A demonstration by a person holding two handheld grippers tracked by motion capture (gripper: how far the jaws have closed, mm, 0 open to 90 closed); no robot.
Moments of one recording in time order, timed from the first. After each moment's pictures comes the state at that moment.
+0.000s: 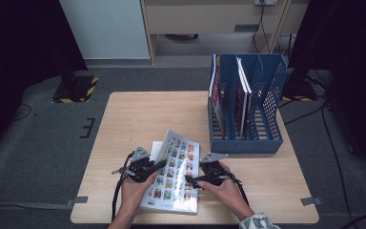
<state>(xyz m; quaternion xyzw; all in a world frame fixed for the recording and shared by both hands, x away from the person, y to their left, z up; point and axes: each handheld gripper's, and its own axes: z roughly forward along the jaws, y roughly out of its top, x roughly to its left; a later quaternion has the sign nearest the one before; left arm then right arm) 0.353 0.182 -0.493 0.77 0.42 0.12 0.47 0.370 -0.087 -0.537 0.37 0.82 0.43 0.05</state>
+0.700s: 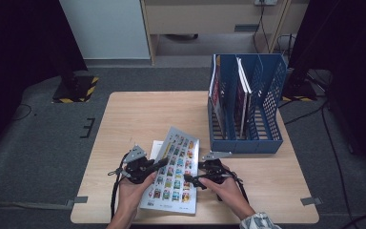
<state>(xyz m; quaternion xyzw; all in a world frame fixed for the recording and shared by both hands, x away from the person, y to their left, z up) 0.337 0.183 -0.463 0.74 0.41 0.10 0.52 0.374 -0.091 -0.536 0.38 0.80 0.47 -0.01</state>
